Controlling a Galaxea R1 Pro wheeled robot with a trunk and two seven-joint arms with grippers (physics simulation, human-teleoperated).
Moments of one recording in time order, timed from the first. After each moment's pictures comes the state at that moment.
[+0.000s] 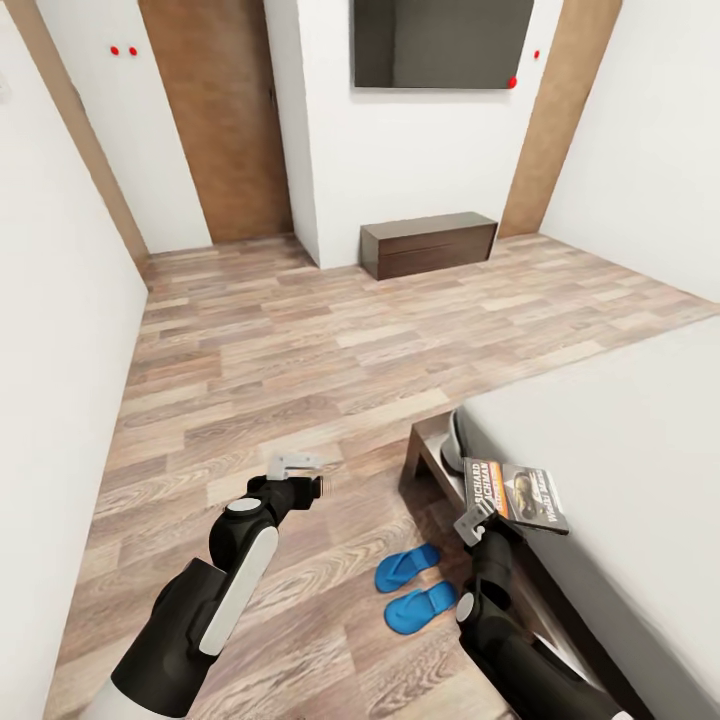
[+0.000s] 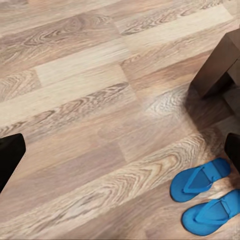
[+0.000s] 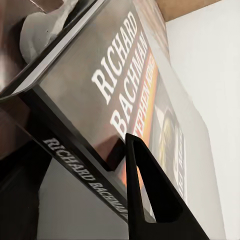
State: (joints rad) left arm -0.49 -0.03 -0.38 -1.52 0.38 0.79 0.49; right arm -0.43 -0.15 0.66 -1.08 0.31 0.61 -0.74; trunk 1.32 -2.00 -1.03
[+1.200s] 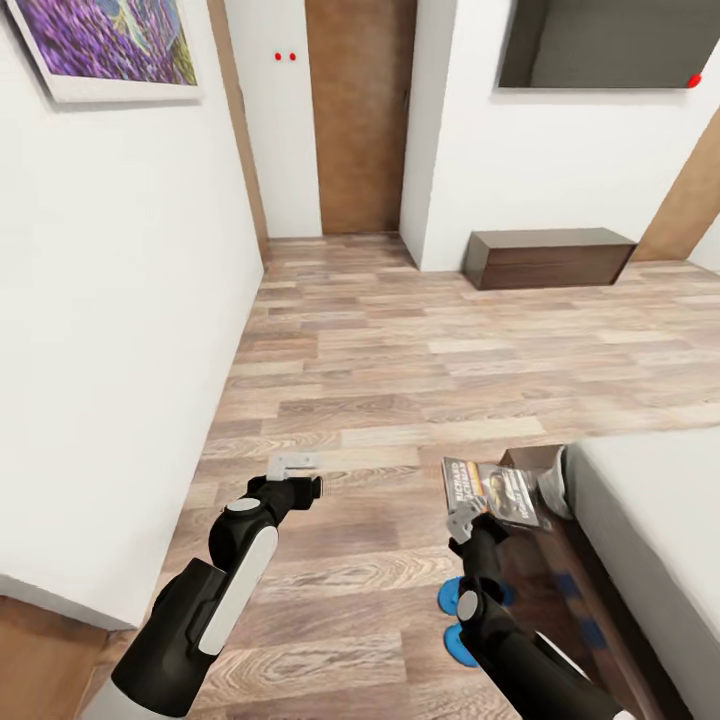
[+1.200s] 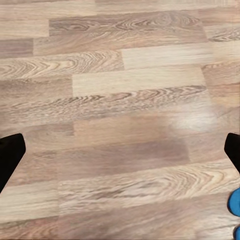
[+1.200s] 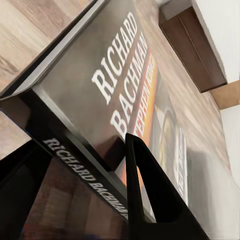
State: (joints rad) left arm -0.49 -0.03 -0.38 -1.52 0.39 0.78 0.49; right arm -0.43 -0.15 0.65 -1.10 0.28 0.47 -0.60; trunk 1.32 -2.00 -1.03
